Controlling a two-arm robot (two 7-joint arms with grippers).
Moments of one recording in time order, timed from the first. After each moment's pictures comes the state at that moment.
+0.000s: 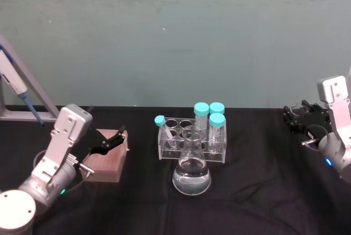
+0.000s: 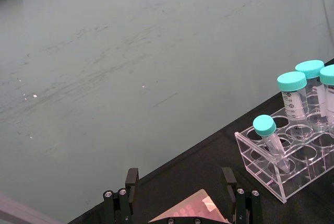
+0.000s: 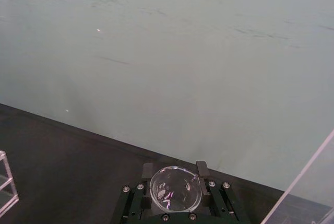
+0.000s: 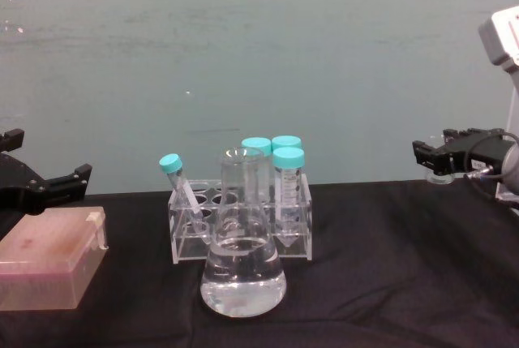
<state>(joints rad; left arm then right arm) -0.20 0.60 0.45 -1.41 -0.25 -0.12 0.03 0.59 0.18 -0.25 -0.83 0.06 -0.09 0.16</state>
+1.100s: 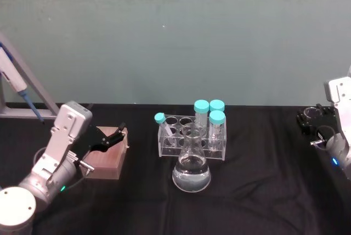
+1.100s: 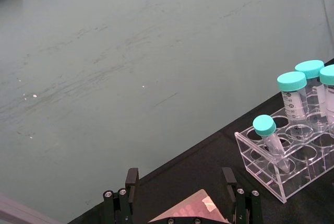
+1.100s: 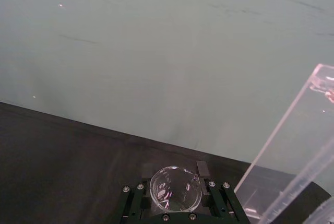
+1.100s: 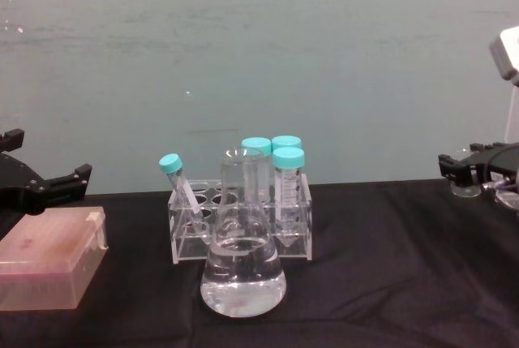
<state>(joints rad) -0.20 0.60 0.45 -1.41 -0.25 -0.12 0.03 0.62 0.14 -0.17 -0.73 -0.03 -0.07 0.10</state>
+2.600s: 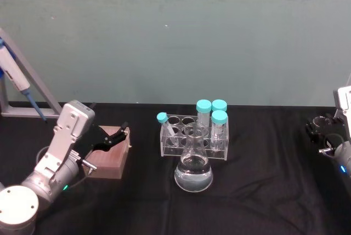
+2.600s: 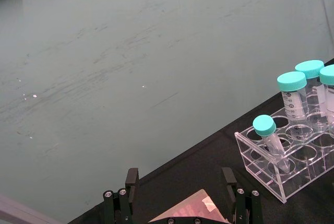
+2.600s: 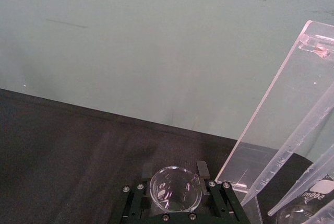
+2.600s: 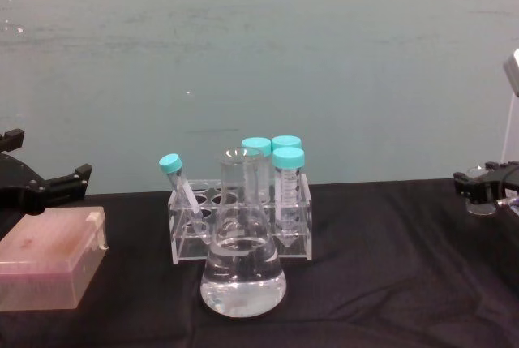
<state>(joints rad) -0.20 0.60 0.45 -1.41 -0.25 -0.12 0.03 0.61 0.14 -0.11 -0.70 -0.07 -0.06 0.11</state>
